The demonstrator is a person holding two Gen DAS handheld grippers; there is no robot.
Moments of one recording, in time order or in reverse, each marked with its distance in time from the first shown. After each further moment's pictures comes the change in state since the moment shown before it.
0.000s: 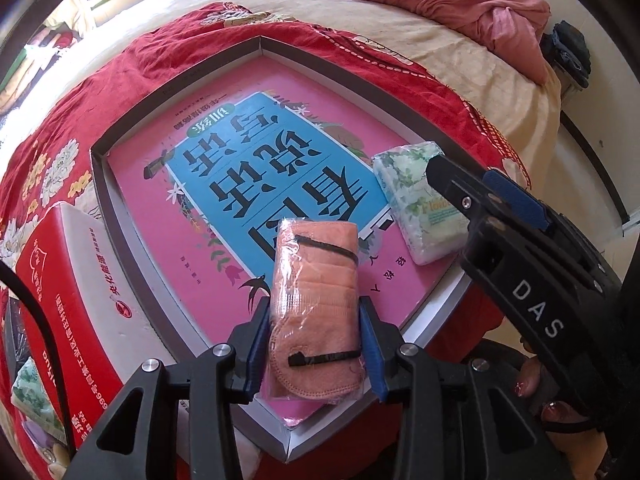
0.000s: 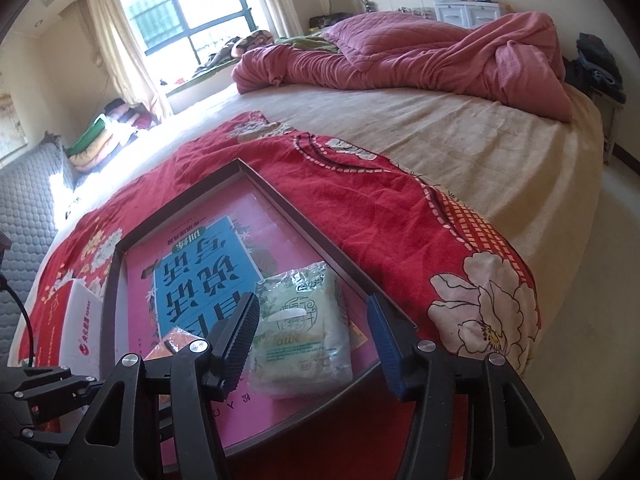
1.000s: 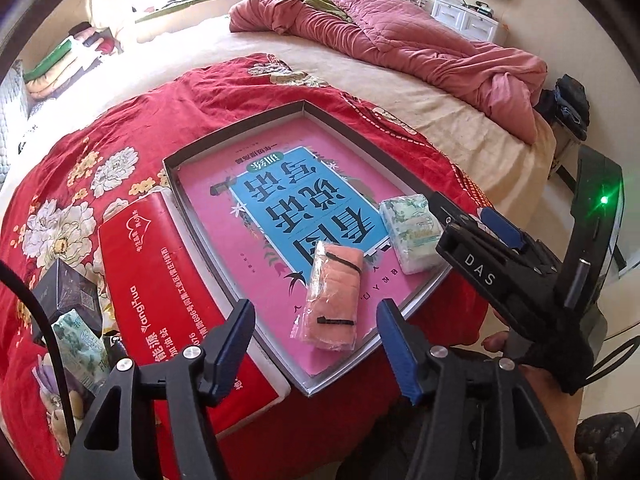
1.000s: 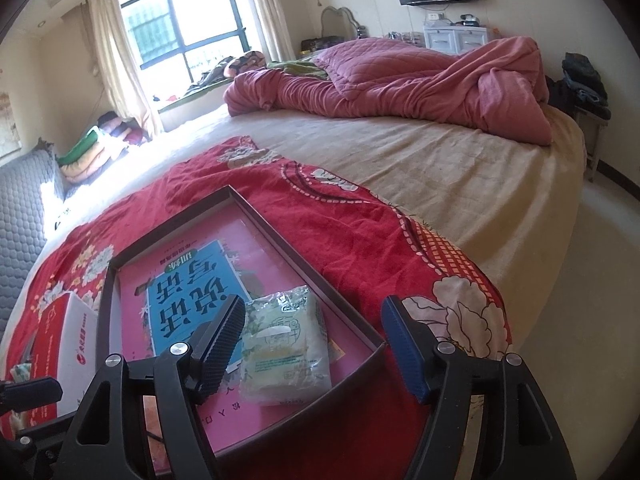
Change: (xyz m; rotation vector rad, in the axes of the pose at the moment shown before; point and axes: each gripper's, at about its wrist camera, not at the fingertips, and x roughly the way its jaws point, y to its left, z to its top) left arm -0.080 0.016 -0.039 -0.107 -0.216 0.007; right arm -0.022 0.004 0.003 -0.041 -0.086 -0.066
